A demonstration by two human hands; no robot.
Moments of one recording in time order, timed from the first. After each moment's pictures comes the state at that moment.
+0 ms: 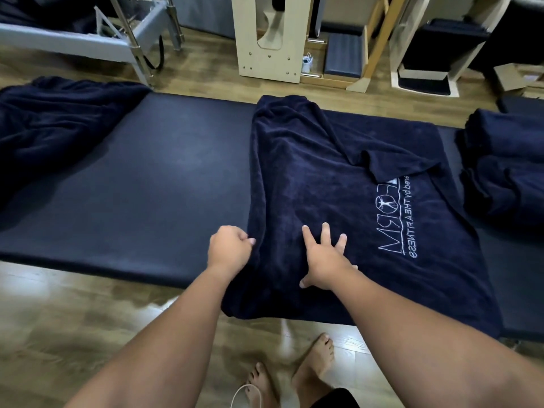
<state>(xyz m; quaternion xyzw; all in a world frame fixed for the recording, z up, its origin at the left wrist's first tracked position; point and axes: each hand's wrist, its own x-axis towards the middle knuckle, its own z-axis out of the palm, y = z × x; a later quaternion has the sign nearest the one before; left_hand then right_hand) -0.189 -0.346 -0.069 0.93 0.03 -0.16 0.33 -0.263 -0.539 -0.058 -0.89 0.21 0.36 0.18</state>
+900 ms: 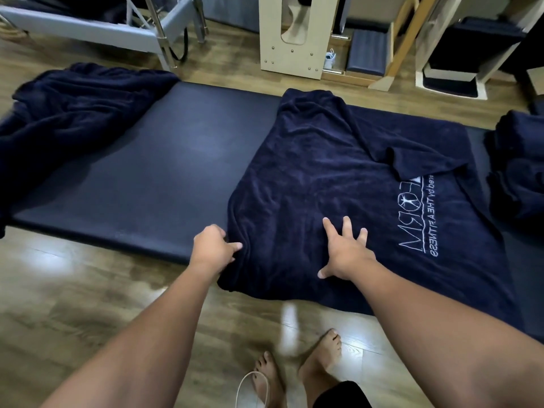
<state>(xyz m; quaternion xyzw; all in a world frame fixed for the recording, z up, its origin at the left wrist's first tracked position) -0.196 -0.272 -0.065 0.89 0.15 -0.23 0.37 -0.265 -0.539 -0.064 -0.90 0.23 0.34 0.13</state>
